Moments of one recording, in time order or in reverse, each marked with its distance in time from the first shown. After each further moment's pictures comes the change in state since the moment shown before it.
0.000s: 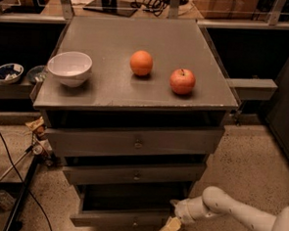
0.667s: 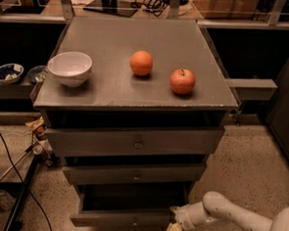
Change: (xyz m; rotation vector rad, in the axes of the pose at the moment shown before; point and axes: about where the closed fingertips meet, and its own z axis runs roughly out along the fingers) arm 0.018 0.011 0.013 -0.070 0.000 0.026
